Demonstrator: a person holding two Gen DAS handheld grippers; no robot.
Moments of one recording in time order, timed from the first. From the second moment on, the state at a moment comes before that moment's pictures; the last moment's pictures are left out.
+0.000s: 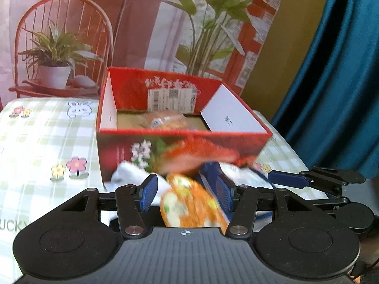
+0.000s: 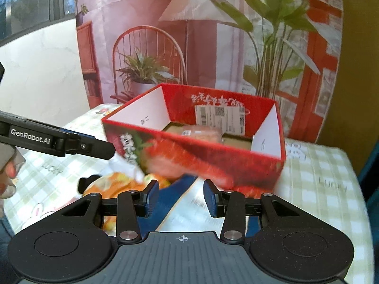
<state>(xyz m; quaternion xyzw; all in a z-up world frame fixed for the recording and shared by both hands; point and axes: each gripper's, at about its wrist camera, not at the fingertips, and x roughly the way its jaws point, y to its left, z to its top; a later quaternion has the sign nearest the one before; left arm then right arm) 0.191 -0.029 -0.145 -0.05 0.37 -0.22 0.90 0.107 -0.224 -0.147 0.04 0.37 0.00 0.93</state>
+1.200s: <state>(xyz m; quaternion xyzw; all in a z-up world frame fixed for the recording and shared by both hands) 0.094 0.003 -0.206 -0.03 0.40 -0.17 0.90 0.013 -0.150 -0.210 0.06 0.41 -0.02 0.91</state>
